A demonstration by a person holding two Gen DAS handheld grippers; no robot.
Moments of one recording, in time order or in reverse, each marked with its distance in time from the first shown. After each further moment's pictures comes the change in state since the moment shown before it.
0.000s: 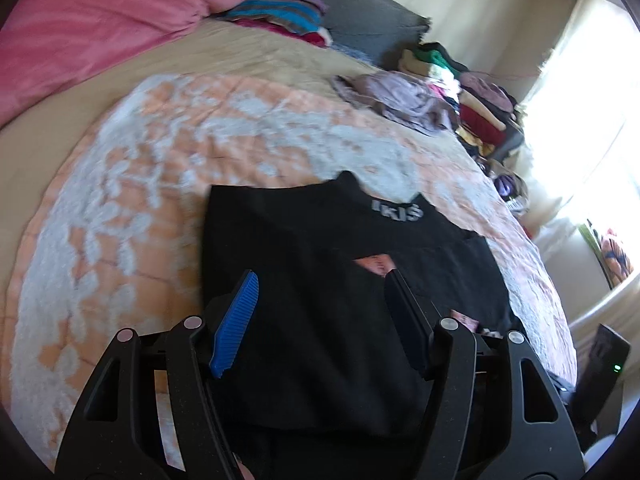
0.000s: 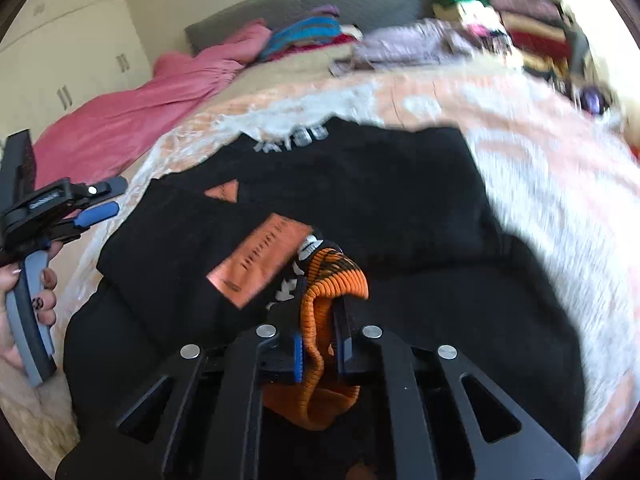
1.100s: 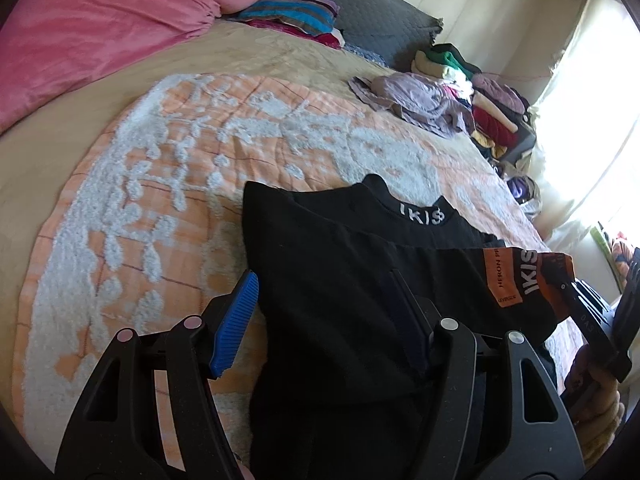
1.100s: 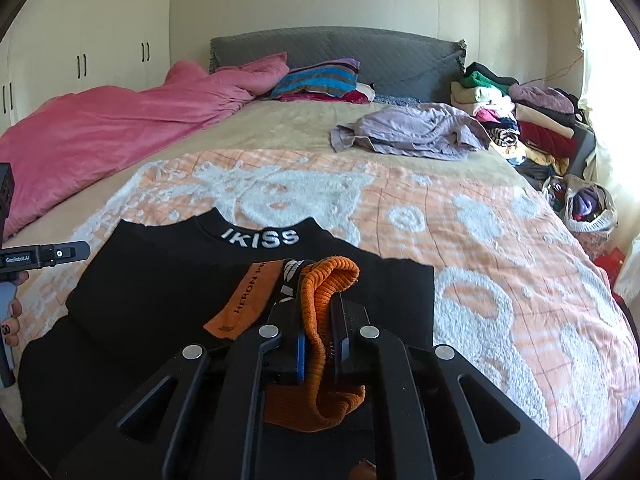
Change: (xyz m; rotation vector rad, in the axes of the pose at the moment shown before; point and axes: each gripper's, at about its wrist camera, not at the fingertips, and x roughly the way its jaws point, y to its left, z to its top) left arm 0.003 0.007 0.001 0.019 -0.001 0.040; right arm 0.011 -0.018 0.079 -0.203 -0.149 -0.104
